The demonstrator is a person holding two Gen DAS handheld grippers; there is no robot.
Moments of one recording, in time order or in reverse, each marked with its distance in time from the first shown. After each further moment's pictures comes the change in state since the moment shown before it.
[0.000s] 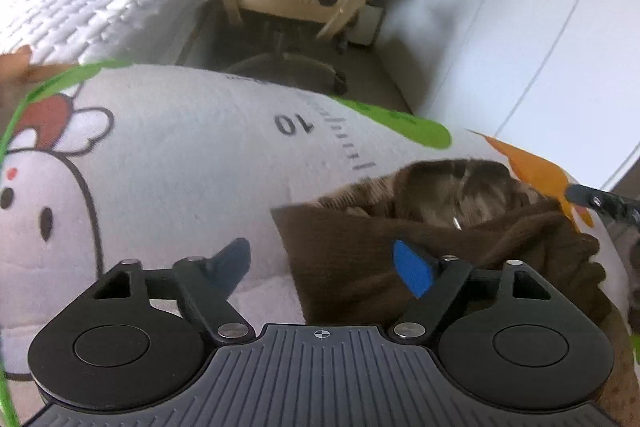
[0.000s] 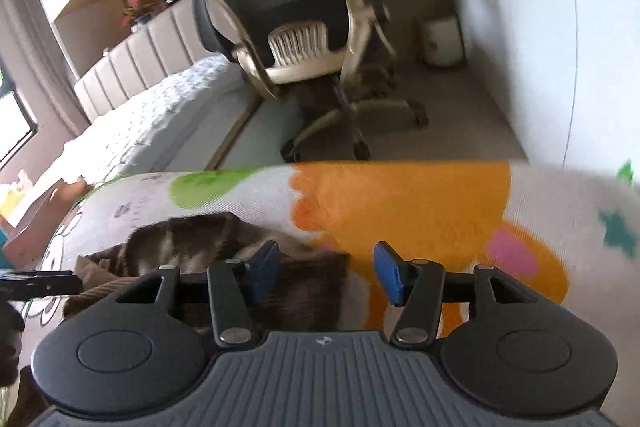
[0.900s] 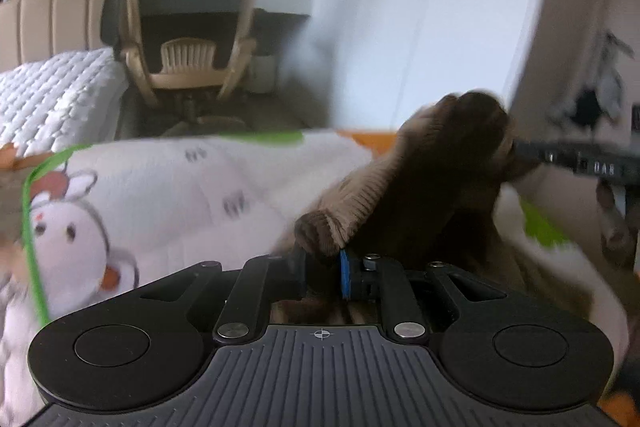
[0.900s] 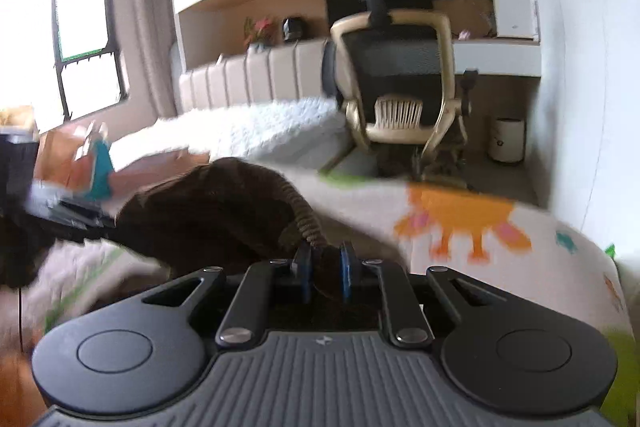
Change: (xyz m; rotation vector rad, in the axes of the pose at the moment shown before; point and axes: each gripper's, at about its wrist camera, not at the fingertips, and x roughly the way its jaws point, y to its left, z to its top) left arm -0.166 -0.041 -0.095 0.310 -0.136 -0.173; right arm -0.233 0.076 -0.136 -0.352 -0.181 0.123
